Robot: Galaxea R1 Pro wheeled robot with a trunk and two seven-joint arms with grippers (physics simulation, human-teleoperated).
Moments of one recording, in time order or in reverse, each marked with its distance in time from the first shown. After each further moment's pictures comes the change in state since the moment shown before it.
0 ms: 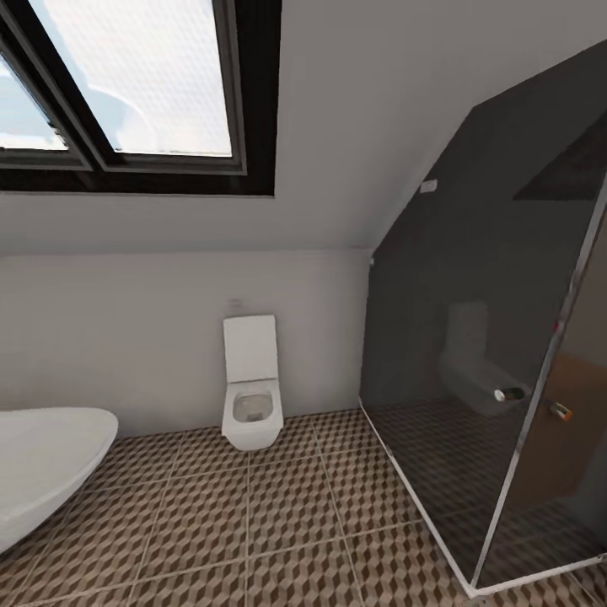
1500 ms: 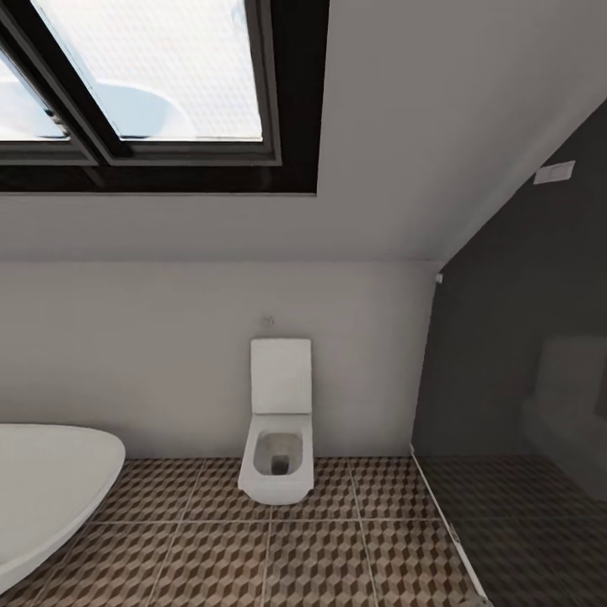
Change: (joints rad) left arm 0.000 -0.006 -0.002 0.000 -0.006 0.003 0.000; right arm 0.000 0.000 -0.004 0.001 -0.008 0.000 0.001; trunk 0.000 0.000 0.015
